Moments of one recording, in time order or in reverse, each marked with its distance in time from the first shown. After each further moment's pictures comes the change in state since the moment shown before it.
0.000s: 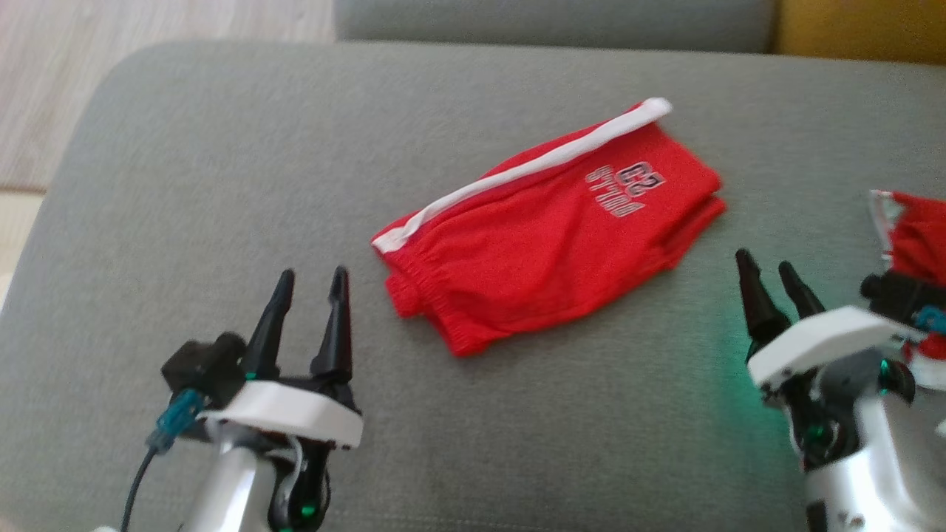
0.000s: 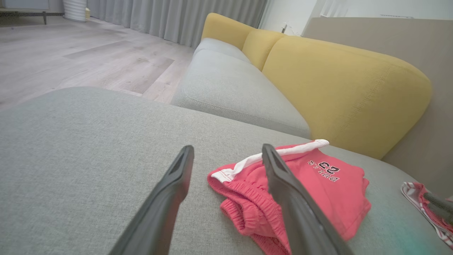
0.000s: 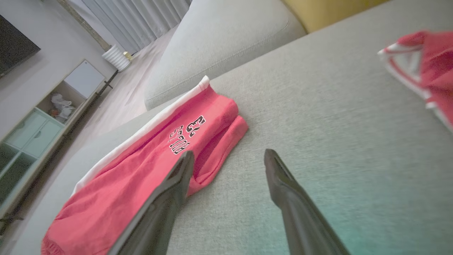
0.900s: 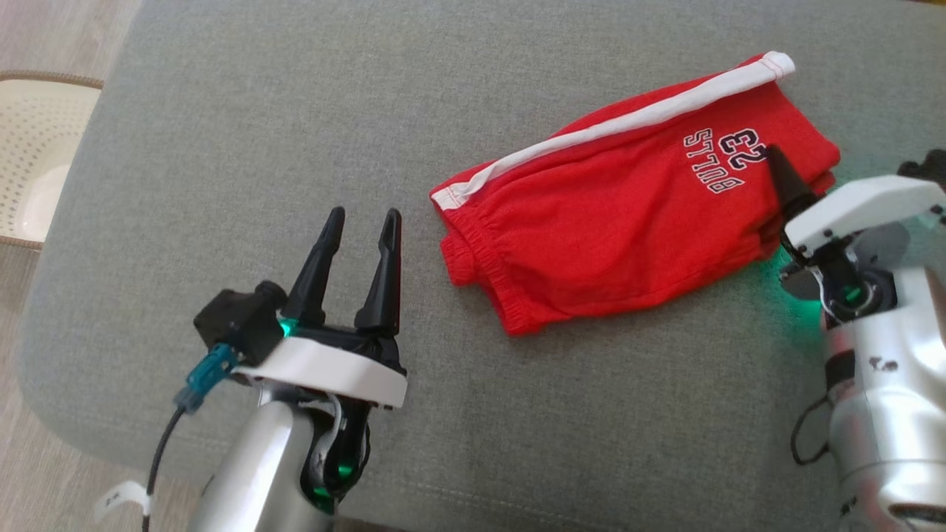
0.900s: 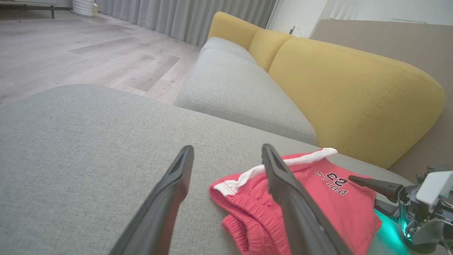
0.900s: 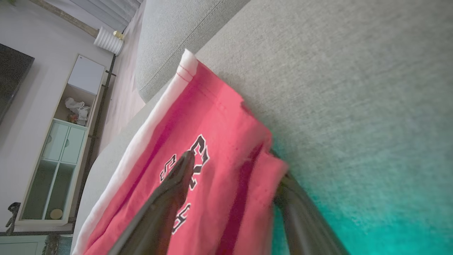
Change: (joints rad) left arm -0.112 -0.005 -0.133 -0.076 -0.060 0.036 0.000; right arm -0.442 -0.020 -0.167 0.439 0.135 0.000 0.156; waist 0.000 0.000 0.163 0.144
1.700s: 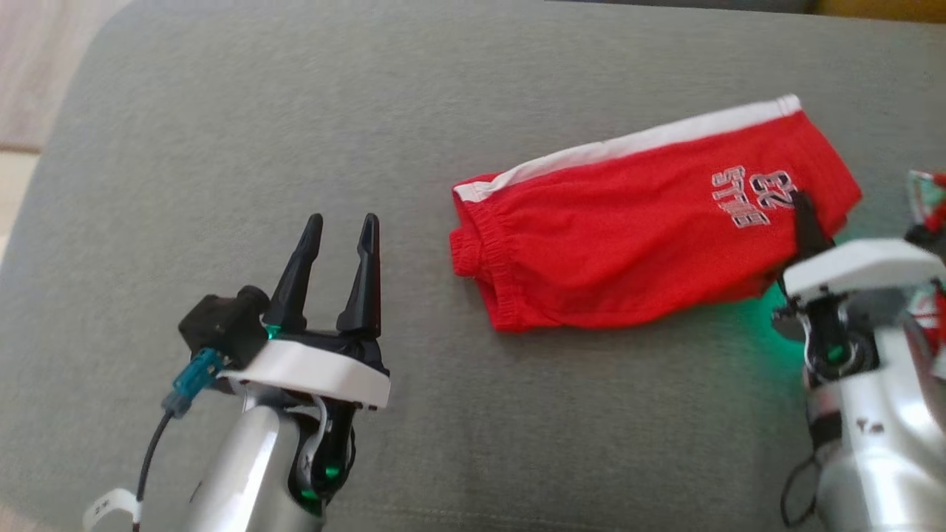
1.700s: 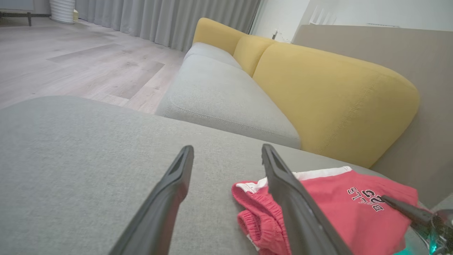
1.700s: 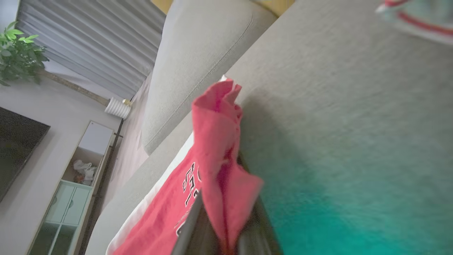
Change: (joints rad) left arm 0.007 0.000 0.041 0.022 0.013 0.006 0.000; right arm 0.131 0.013 0.046 -0.080 0.117 0.000 -0.212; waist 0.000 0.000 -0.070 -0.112
